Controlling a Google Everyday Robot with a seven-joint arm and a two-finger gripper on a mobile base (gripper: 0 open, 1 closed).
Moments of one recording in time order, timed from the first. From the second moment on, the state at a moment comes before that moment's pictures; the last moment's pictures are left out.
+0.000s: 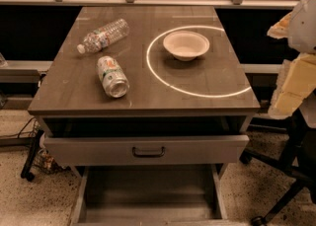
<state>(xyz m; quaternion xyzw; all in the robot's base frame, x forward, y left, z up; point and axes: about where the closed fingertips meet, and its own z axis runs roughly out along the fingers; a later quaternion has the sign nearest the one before) 0.438 -0.216 0.977 -0.60 0.78 -0.04 0.16</state>
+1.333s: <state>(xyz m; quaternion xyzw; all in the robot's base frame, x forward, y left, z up) 0.523 -0.197 0.968 -0.67 0.70 -0.01 0.24</state>
